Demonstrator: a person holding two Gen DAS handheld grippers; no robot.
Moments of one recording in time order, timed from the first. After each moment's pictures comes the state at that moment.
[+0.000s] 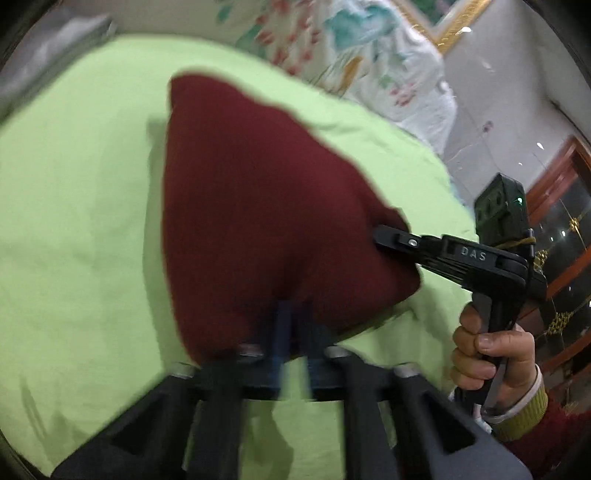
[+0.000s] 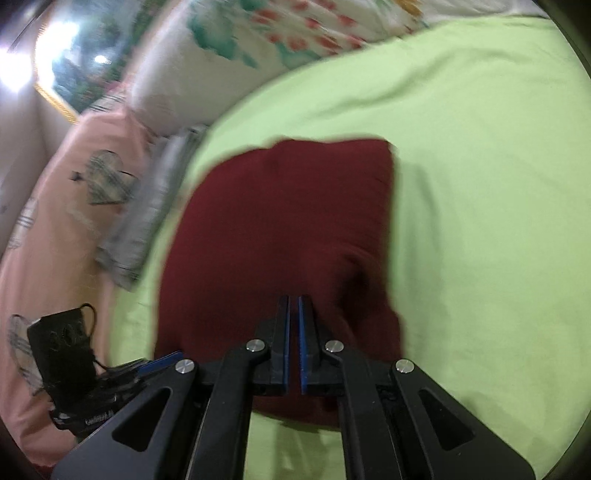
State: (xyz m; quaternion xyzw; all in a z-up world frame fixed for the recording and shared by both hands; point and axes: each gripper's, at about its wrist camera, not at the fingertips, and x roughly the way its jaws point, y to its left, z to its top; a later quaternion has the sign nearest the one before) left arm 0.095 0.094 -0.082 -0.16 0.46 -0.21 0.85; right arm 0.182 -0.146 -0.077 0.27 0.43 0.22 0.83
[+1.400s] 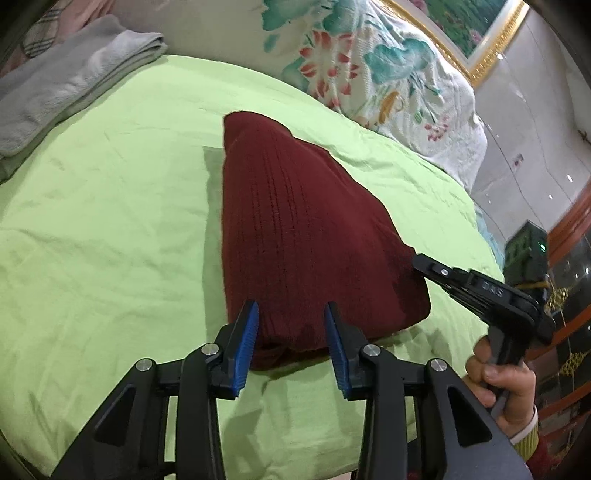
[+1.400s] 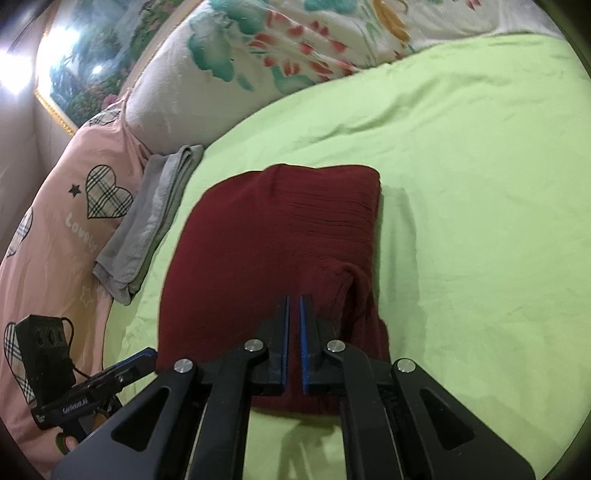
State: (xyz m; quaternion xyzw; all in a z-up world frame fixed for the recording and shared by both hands) left arm 0.075 0.112 -0.032 -0.17 0.43 -0.12 0.88; right arm 0.161 -0.159 -0.043 0.27 0.39 0.20 0.86
